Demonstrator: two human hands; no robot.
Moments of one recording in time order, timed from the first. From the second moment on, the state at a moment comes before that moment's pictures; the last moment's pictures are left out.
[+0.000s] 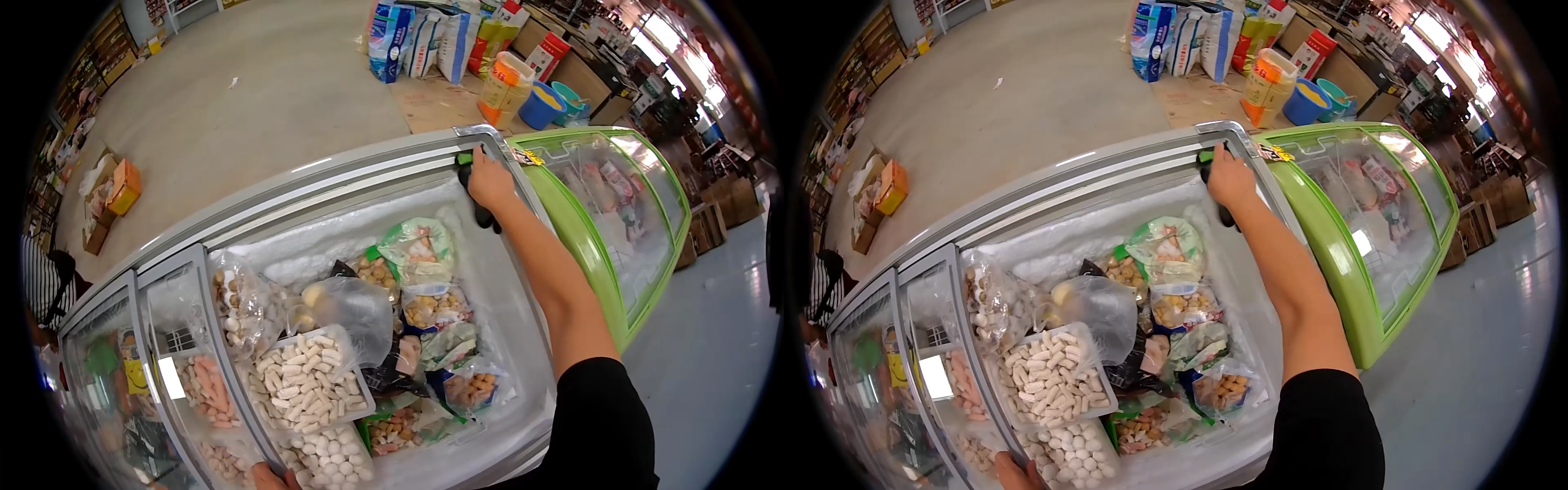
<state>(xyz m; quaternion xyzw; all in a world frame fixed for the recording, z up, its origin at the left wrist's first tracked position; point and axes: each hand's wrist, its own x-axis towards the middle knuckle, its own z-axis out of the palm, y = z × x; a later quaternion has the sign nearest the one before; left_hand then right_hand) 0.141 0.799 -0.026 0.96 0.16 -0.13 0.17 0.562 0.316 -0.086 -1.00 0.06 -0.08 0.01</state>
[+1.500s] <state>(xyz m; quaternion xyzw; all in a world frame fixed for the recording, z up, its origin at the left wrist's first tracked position) 0.141 0.759 -0.039 0.95 0.17 -0.11 0.23 0.575 0.393 -0.124 -0.96 0.12 -0.26 0.04</state>
